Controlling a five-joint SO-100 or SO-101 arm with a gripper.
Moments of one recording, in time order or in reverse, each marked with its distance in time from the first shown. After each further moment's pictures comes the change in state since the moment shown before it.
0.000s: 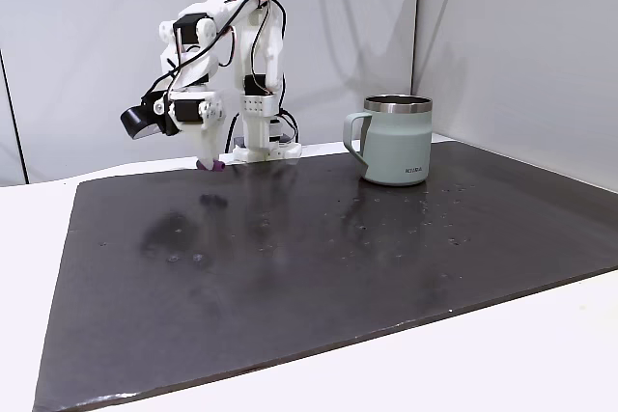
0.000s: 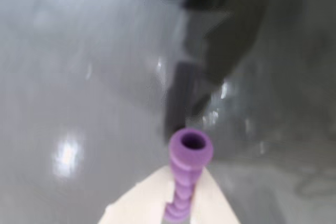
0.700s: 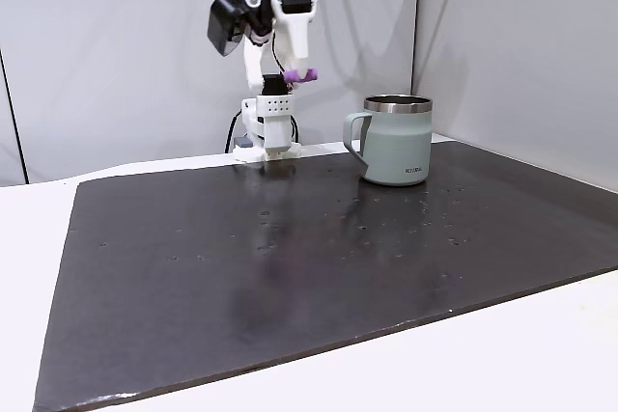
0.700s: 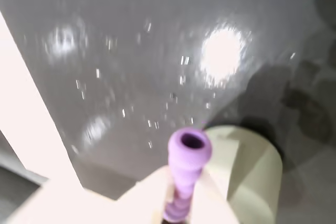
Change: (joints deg) arm -44.0 17.5 -26.4 20.9 8.3
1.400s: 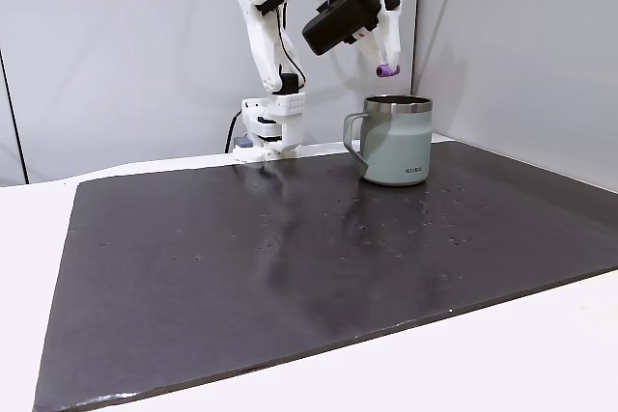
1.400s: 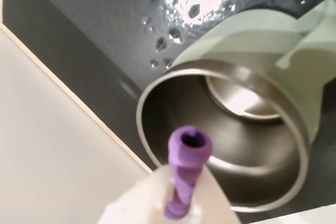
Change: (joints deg) arm -30.1 -6.7 -2.7 -9.2 -4.5
